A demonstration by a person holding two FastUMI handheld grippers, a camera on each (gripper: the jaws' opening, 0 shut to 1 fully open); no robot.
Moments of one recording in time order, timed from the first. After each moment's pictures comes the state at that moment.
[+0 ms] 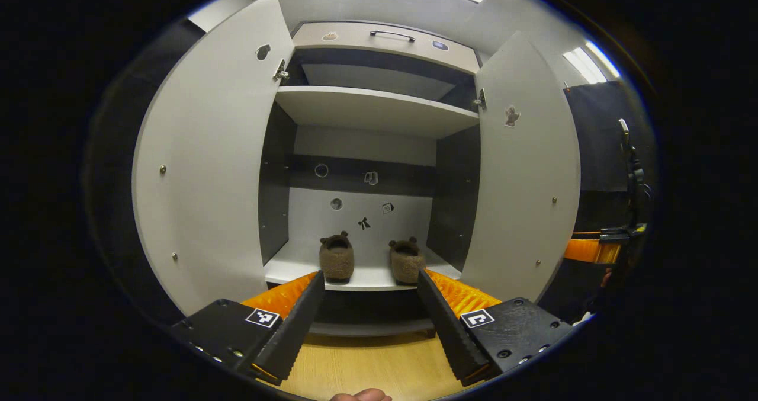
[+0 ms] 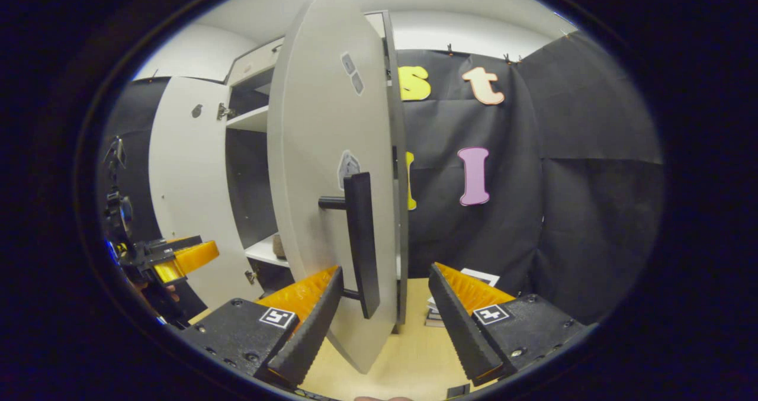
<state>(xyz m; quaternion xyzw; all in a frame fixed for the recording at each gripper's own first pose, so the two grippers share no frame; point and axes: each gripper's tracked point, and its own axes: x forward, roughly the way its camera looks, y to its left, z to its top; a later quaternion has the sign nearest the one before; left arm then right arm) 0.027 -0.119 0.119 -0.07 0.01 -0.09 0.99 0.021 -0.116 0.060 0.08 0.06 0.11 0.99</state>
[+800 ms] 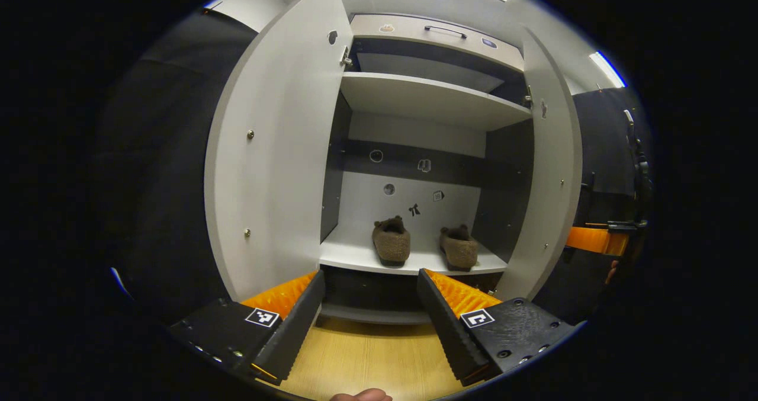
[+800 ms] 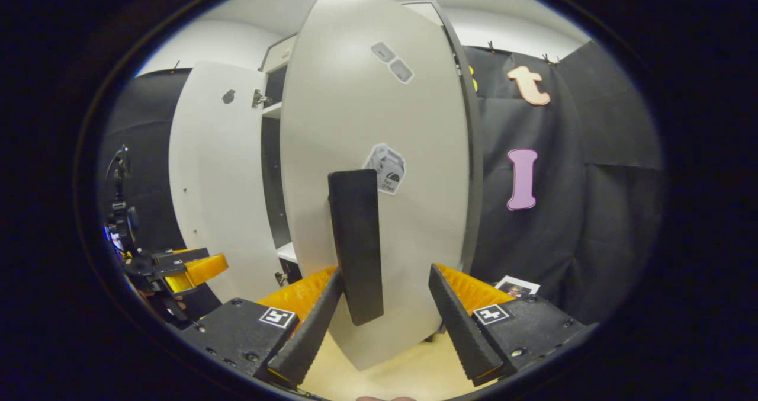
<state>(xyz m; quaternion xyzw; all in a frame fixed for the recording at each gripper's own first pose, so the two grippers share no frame) 0.018 -0.042 0.084 -0.08 0.04 0.01 1.00 0.053 -0.036 0.066 0.05 0.05 0.19 0.98</state>
